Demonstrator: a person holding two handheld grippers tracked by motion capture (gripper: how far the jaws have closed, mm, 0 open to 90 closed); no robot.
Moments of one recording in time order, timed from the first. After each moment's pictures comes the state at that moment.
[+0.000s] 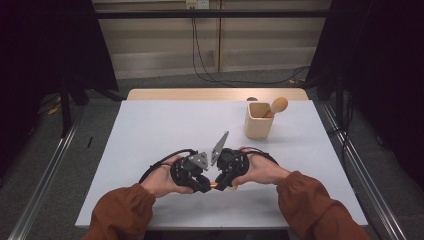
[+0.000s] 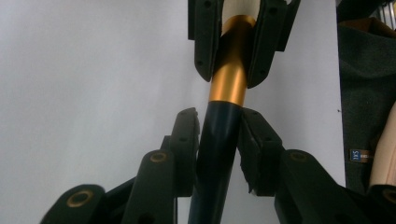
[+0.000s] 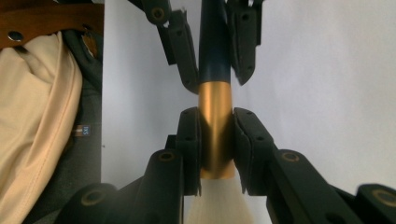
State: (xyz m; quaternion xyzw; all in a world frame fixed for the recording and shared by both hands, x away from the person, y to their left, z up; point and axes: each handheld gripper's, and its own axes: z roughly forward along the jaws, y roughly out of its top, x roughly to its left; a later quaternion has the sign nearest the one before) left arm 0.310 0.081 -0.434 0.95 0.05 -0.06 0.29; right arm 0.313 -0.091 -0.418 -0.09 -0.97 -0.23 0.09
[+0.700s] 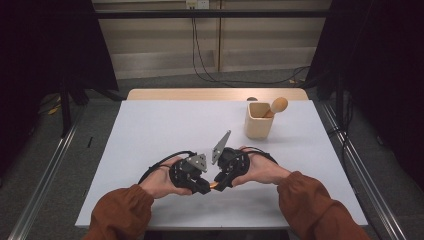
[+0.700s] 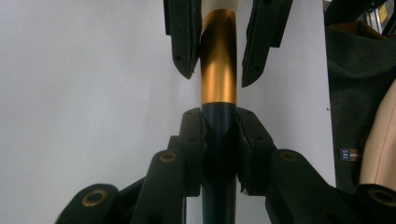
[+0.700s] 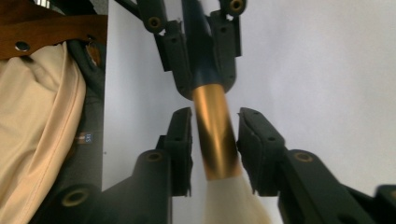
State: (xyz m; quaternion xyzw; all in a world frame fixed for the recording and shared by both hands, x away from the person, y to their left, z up) left arm 0.307 0.085 -0.437 0.95 0.05 -0.07 0.30; right arm 0.314 -0.093 -0.419 -0.10 -0.96 -0.25 0.09
